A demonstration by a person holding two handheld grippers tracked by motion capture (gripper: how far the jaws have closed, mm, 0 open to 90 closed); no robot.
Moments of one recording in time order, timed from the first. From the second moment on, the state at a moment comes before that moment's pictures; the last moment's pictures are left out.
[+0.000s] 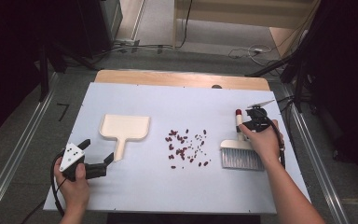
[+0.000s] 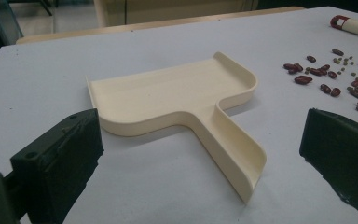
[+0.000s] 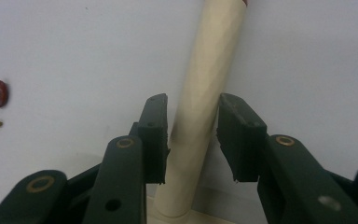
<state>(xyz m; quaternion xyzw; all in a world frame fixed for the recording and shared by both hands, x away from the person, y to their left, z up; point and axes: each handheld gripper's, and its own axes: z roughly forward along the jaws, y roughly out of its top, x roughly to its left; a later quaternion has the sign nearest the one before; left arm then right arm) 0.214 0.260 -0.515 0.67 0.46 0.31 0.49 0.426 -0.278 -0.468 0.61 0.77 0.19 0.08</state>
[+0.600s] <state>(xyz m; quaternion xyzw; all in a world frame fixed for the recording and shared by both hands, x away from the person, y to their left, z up) 0.214 0.260 -0.515 0.67 0.47 0.31 0.49 0.427 -0.264 -0.476 0.61 0.77 0.14 0.10</state>
